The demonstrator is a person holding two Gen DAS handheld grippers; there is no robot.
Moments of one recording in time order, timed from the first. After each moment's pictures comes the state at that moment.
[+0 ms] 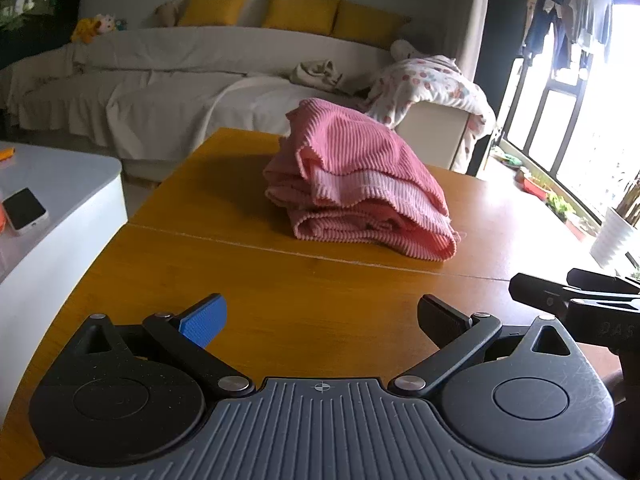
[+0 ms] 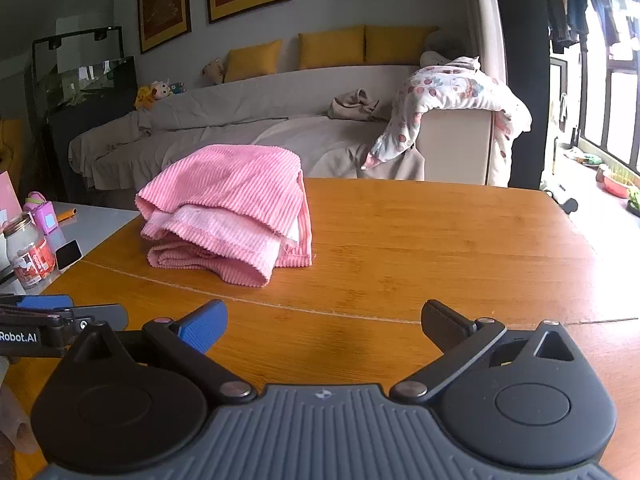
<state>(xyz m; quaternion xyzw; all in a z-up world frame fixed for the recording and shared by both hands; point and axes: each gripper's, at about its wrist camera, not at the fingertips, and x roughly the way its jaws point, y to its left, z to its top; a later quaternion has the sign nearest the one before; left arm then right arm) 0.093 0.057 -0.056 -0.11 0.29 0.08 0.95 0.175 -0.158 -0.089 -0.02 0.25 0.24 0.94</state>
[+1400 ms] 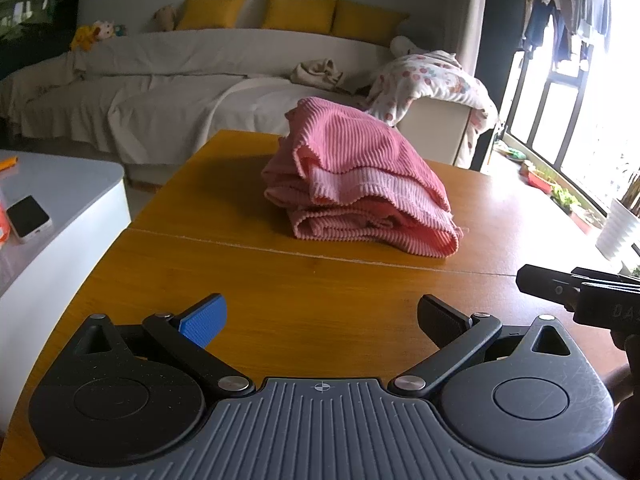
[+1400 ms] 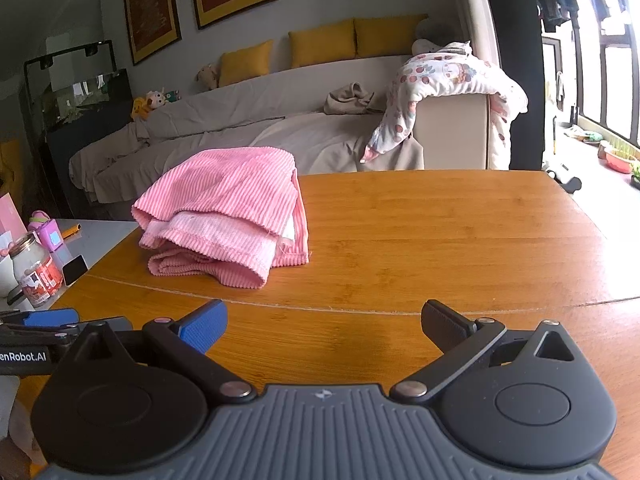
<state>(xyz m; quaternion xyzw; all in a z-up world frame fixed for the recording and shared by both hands) 0.096 0.055 -0.057 -0.10 0.29 0.09 0.95 0.182 -0.167 -0.091 0.02 0.27 0.25 0.93</state>
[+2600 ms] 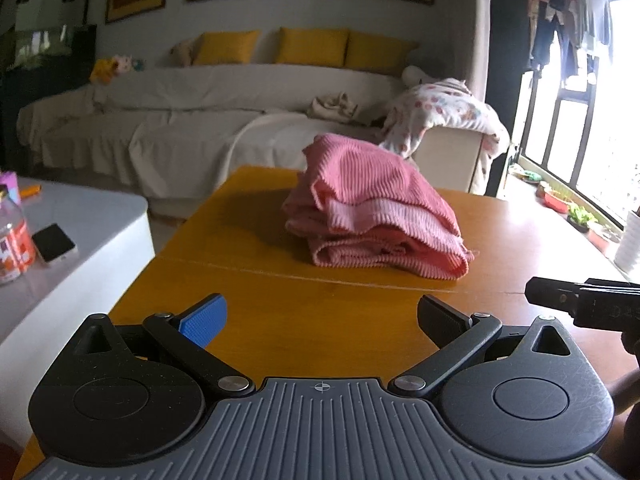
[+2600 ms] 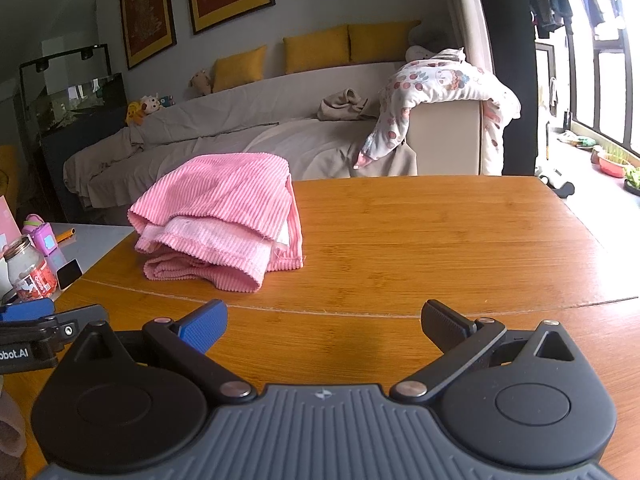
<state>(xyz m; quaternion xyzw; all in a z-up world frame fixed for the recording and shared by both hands) 0.083 0.054 -0.046 -0.08 0.25 0.12 0.96 0.177 -0.166 -0.090 0.02 0.26 0.23 0.94</state>
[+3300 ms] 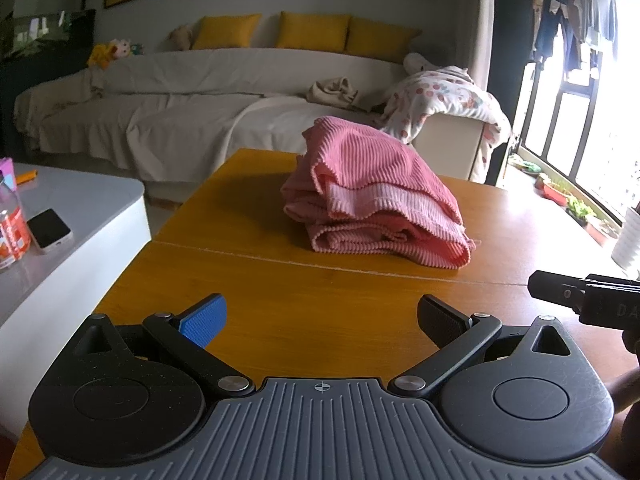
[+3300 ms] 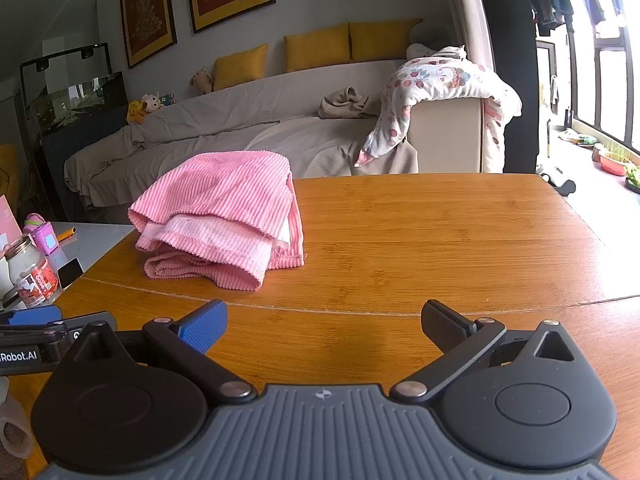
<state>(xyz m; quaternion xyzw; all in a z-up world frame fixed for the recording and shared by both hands) 0.088 0.054 -0.052 -0.09 0.27 0.12 0.95 0.177 -0.164 -0.090 0.02 0.27 0.24 0.93</state>
